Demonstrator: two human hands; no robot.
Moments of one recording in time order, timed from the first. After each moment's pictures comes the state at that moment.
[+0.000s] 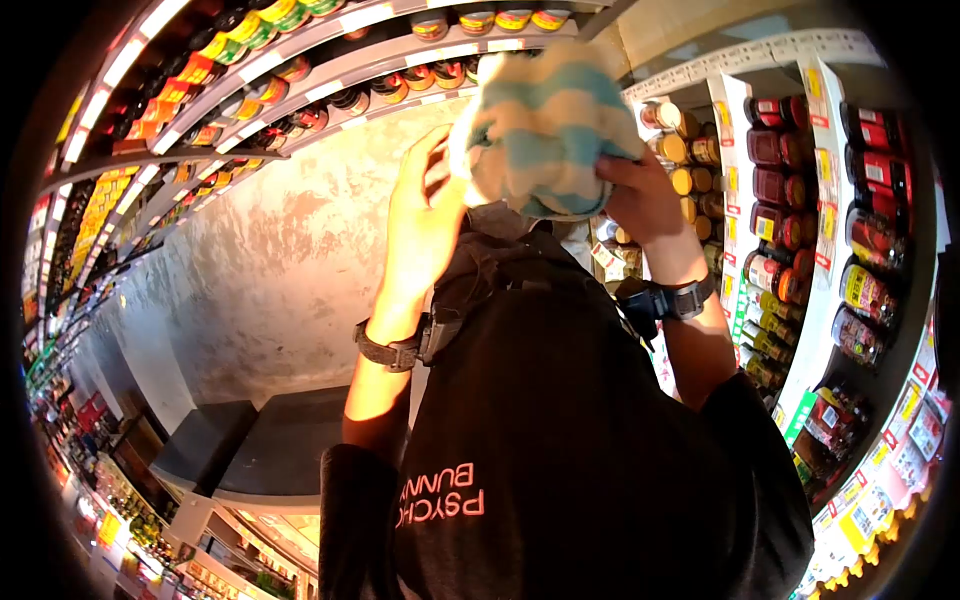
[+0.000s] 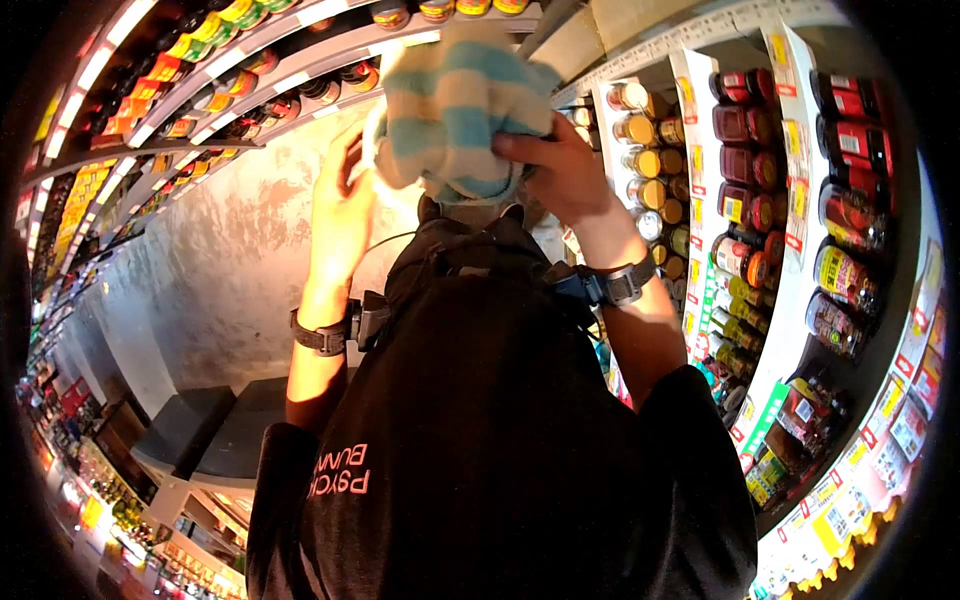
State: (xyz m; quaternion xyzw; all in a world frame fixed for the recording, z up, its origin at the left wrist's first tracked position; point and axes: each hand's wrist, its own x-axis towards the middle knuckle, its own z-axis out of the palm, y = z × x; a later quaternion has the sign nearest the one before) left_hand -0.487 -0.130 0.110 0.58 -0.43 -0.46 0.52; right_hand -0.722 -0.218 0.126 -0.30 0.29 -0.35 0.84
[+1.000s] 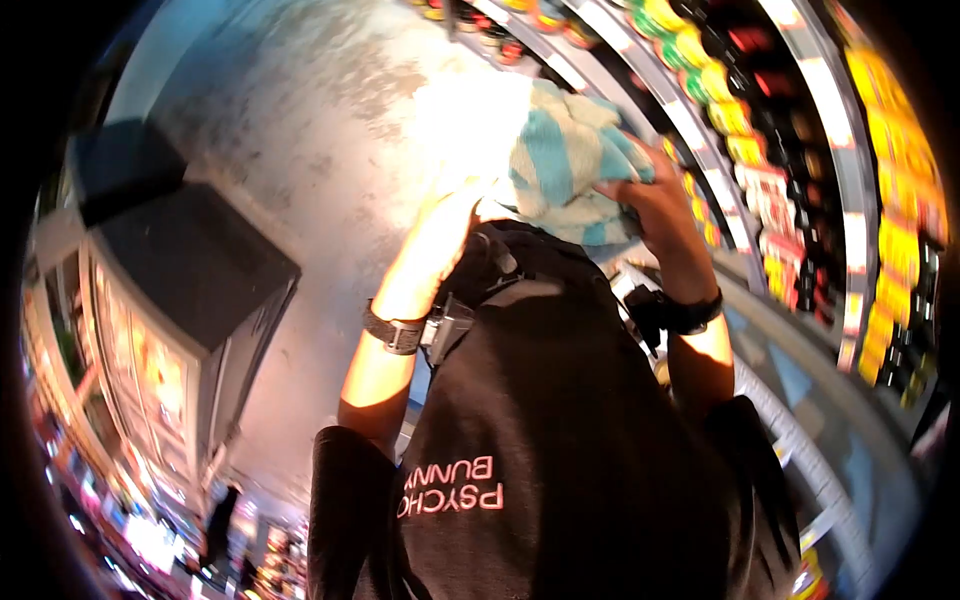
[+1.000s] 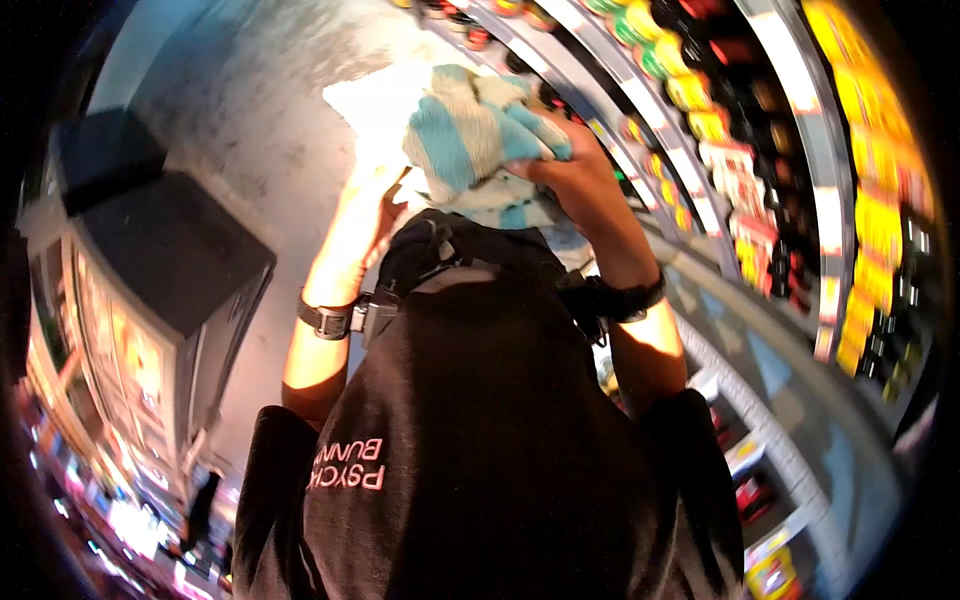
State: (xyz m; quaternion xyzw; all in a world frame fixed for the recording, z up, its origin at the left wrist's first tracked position) left_hand -0.295 -0.060 0.050 0.53 0.18 -0.39 0.73; right_hand -0.365 -0.293 0.123 -0.62 0.20 0.04 0.76
